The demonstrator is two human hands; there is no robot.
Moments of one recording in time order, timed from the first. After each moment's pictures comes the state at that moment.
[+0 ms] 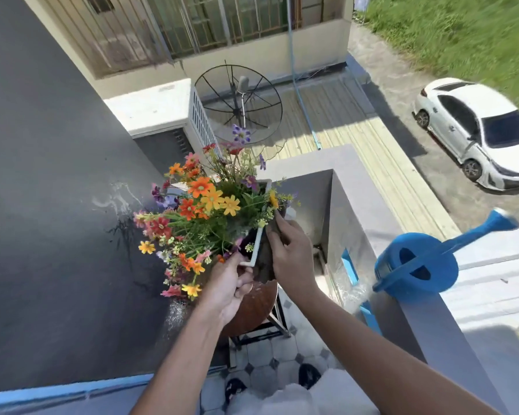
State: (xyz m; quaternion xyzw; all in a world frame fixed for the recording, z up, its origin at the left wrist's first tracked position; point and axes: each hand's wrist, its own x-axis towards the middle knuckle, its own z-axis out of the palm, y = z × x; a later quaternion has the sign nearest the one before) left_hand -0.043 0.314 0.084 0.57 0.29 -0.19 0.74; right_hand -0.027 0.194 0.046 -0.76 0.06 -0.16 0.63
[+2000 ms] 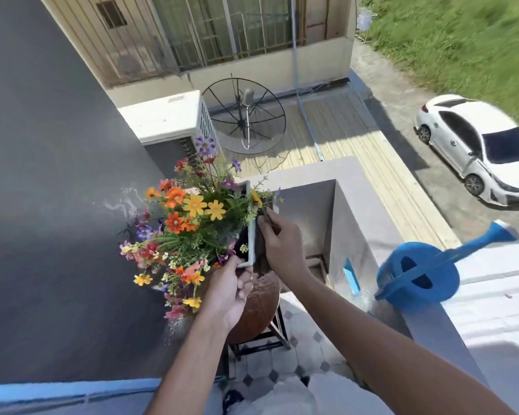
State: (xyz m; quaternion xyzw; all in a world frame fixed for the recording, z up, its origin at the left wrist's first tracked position) left_hand -0.054 0.312 0.103 0.51 0.31 -0.14 0.79; right_hand -0.003 0.207 0.071 -0.77 0.06 -0.10 0.63
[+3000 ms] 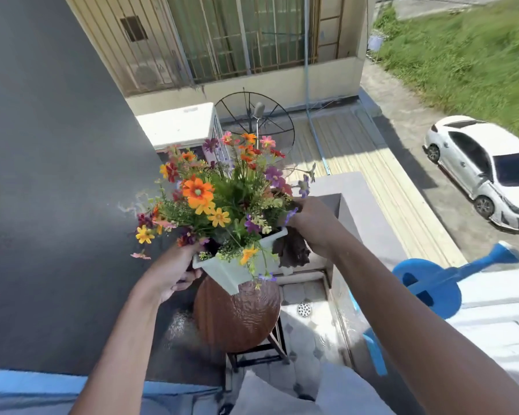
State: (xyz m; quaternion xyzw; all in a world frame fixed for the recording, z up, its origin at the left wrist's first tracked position) left_hand -0.023 0.400 0.145 0.75 0.19 -0.19 0.60; right_hand 0.016 0.144 0.142 -0.69 0.00 0.10 0.72
